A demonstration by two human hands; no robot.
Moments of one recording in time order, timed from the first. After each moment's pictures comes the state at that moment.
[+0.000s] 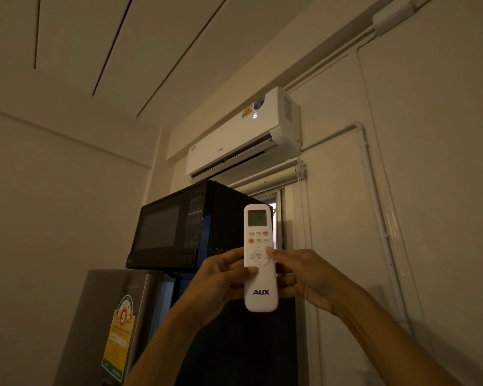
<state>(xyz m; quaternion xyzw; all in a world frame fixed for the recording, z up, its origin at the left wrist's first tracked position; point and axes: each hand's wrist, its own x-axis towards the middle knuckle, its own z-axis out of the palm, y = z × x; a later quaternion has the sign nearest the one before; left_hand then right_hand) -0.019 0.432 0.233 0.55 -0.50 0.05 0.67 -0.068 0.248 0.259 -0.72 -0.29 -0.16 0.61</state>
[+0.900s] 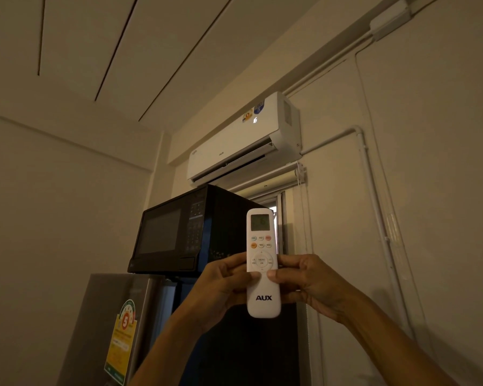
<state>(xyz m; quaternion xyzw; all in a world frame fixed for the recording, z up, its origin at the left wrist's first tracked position) -0.029 0.430 0.233 0.55 -0.50 0.05 0.67 -0.073 0.242 0.254 -0.73 -0.32 -0.17 0.57</state>
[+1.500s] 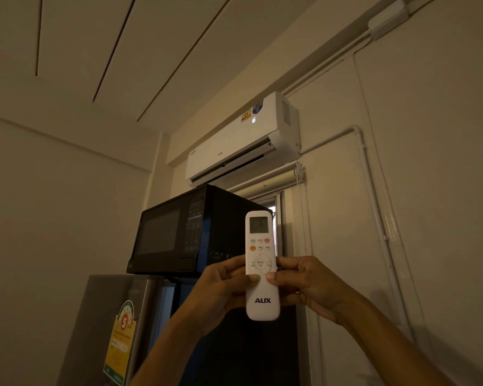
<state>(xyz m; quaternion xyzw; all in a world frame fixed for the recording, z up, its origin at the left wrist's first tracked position) -0.028 0.430 0.230 0.55 -0.50 0.04 0.67 -0.073 0.242 0.251 -0.73 -0.32 -0.17 0.57</state>
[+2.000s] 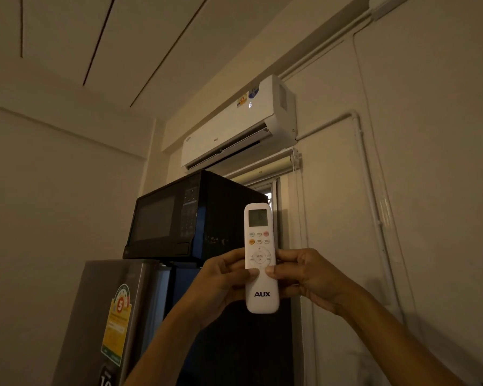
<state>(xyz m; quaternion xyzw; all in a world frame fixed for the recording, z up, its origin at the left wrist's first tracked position) -0.021 0.421 0.214 0.55 -0.49 0.02 0.68 -0.070 0.230 0.236 -0.74 -0.32 -0.16 0.57</state>
